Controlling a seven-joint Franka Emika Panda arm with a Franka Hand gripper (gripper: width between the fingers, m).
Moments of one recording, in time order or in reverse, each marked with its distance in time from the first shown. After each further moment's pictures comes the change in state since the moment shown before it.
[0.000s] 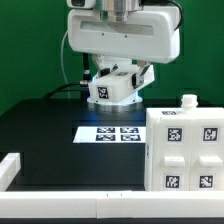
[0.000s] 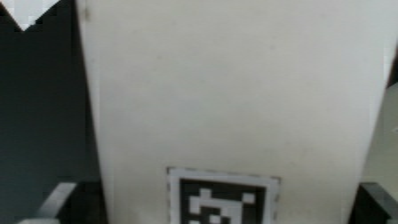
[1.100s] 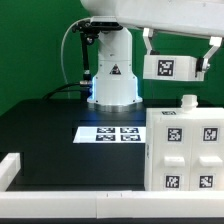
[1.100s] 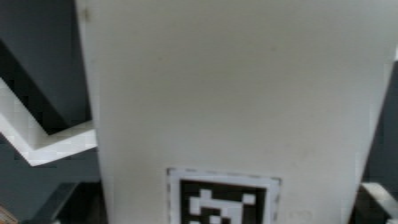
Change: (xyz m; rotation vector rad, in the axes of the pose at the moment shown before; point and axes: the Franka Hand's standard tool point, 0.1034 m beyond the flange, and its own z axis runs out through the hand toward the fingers) arm 0.038 -0.105 -0.049 0.019 0.287 -0.116
